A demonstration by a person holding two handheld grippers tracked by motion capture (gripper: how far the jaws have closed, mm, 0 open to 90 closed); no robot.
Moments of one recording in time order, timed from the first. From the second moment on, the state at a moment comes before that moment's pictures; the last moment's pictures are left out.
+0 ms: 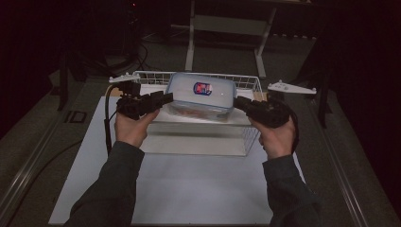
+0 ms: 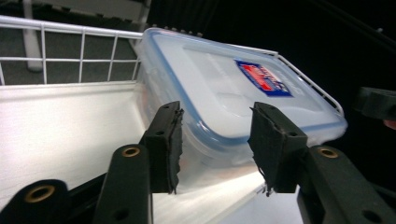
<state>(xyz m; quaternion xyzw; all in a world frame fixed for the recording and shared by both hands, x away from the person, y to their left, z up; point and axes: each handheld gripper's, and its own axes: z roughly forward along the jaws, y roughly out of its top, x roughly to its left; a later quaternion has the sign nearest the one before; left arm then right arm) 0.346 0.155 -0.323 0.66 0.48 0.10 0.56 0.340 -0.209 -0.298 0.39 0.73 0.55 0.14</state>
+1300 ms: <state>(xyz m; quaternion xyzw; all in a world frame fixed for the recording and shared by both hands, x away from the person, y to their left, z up) 0.220 0.243 -0.424 0.69 0.41 0.27 0.53 0.237 -0.288 -0.409 0.35 0.75 0.49 0.26</state>
